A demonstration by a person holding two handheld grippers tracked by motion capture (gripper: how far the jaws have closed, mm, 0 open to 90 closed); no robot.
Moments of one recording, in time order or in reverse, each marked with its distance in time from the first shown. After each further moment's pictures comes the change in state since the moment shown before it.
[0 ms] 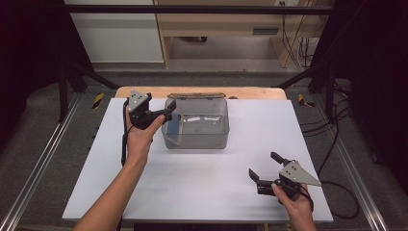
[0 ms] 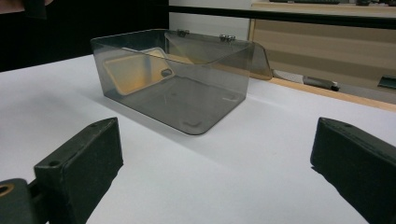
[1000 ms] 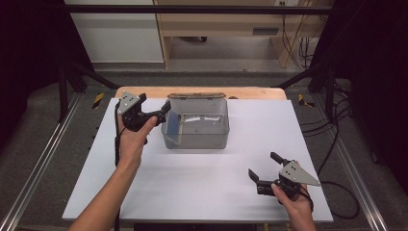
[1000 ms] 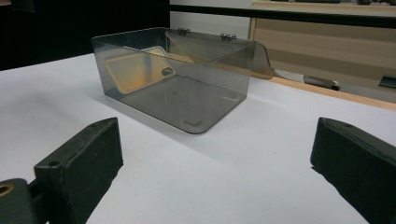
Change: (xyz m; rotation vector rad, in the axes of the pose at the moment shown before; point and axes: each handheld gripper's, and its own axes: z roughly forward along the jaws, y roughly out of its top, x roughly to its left) left arm 0.008 0.003 -0.018 -0.030 -0.023 -0.009; right arm 0.001 0.000 0.000 0.003 0.002 -0.002
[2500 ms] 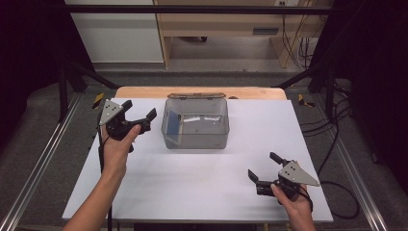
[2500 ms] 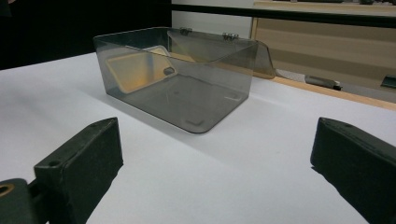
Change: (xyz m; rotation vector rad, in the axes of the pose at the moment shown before) left arm 0.023 -0.013 -0.037 -0.014 0.009 0.026; right arm 0.001 0.000 0.000 0.002 0.005 -0.003
